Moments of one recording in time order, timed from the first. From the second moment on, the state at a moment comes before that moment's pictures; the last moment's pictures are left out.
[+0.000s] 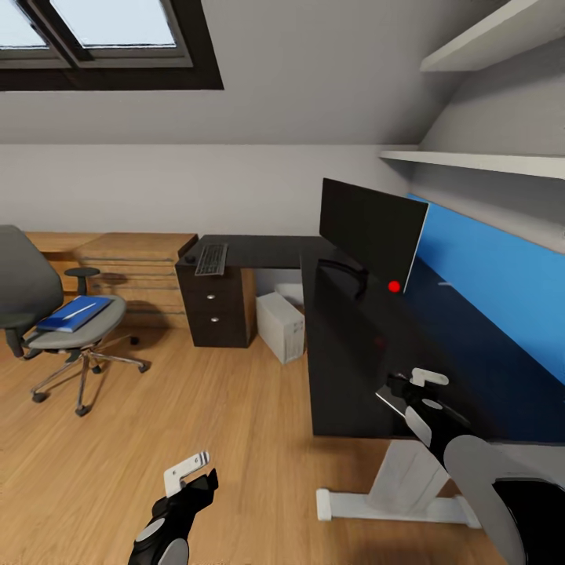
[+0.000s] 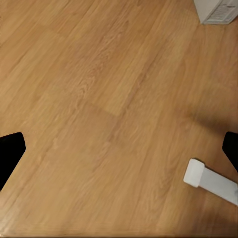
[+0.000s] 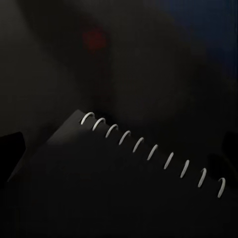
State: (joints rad) left arm -0.07 0.04 -0.34 -1.44 0.68 0.31 0.70; right arm -0.91 -0.13 0.05 -0.20 -0.28 -0.14 -0.16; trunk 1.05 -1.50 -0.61
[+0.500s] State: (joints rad) left arm -0.07 0.04 -0.34 -1.44 0.68 0.31 0.70; right arm -0.91 -0.13 0.05 -0.20 -0.28 -0.14 -0.16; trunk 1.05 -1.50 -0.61
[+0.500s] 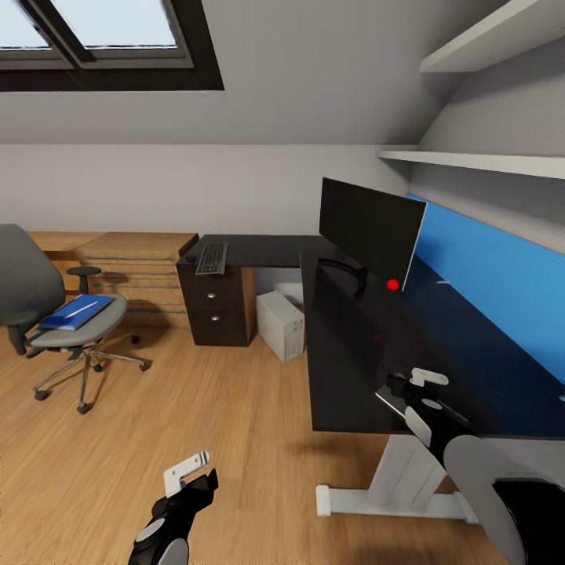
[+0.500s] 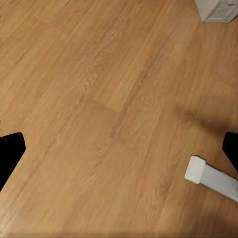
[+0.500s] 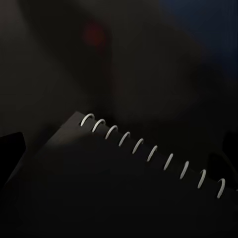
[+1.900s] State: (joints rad) left arm -0.07 0.04 -0.34 -1.44 0.68 0.31 0.70; right arm -0.91 -0.13 0.04 -0.18 -0.29 -0.14 -0.16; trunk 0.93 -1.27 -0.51
